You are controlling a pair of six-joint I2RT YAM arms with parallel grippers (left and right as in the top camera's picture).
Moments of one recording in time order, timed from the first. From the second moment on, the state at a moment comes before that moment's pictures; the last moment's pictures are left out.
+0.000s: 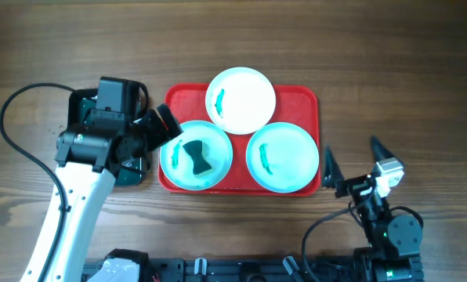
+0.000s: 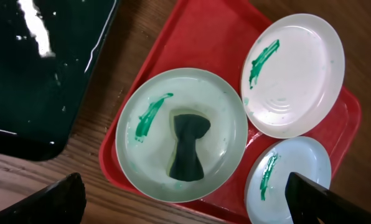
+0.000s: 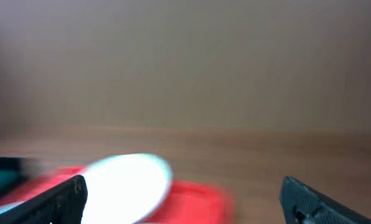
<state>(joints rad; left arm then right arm) -0.17 1.23 1.15 -1.05 0.07 -0.69 0.09 0.01 0.01 0.10 -0.23 0.18</state>
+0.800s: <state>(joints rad) -0.16 1.23 1.15 -1.05 0.07 -0.69 0.11 0.77 1.18 -0.76 -0.59 0.42</state>
